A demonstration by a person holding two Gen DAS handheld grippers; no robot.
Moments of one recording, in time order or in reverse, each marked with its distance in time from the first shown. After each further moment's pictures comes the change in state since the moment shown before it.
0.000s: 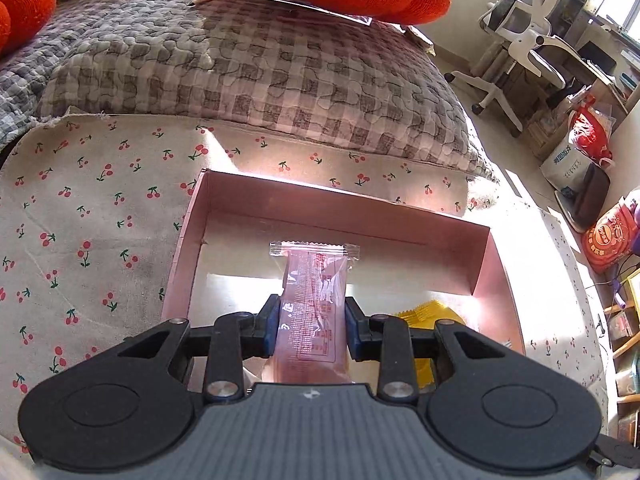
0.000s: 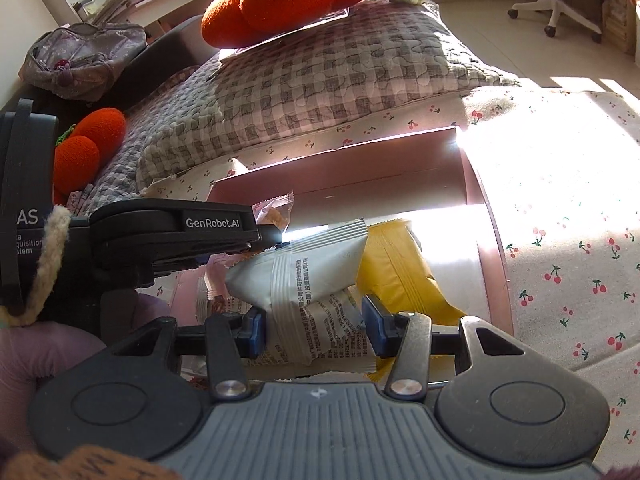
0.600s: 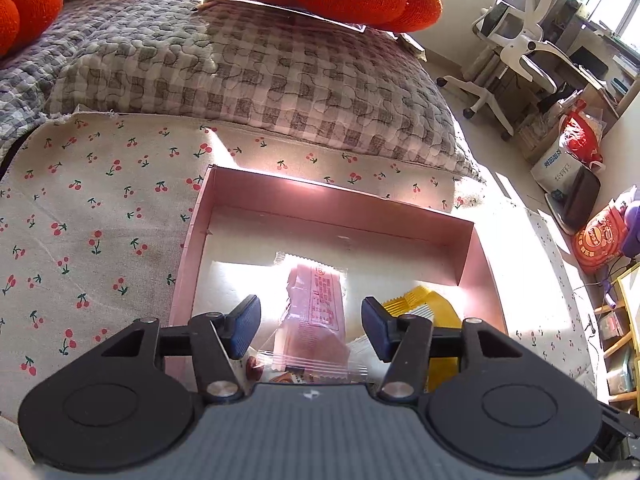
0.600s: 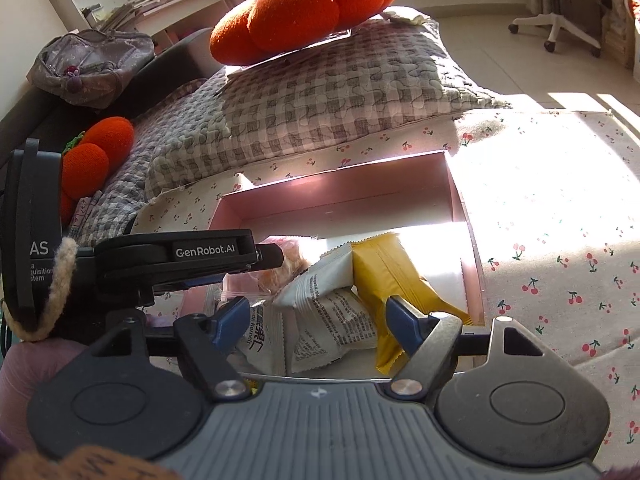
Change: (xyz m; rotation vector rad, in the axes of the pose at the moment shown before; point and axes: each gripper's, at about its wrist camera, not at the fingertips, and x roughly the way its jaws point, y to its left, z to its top) left arm -0.025 0.002 -0.009 -0.001 -0.020 -0.017; right arm -0.026 -0.002 0.004 -0.023 -0.030 -0.006
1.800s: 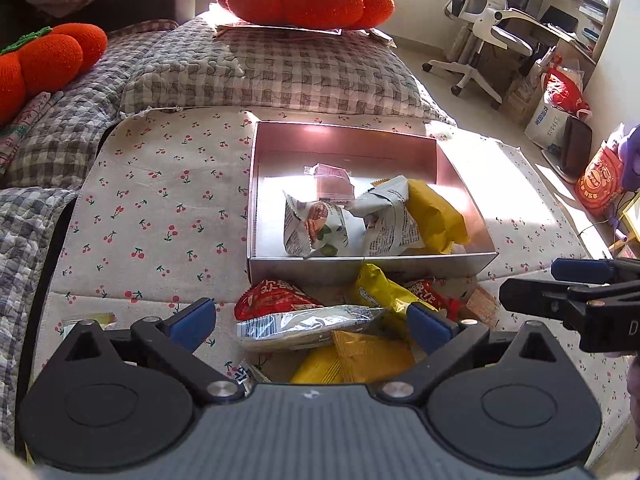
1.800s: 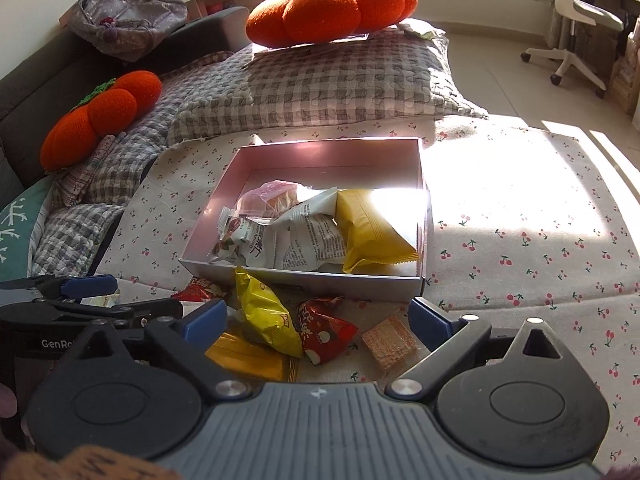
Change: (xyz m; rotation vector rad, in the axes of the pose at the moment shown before) left arm -0.111 0.001 -0.107 0.153 -0.038 0.085; right arm -0.069 0.003 -0.043 -0.171 0.031 -0.051
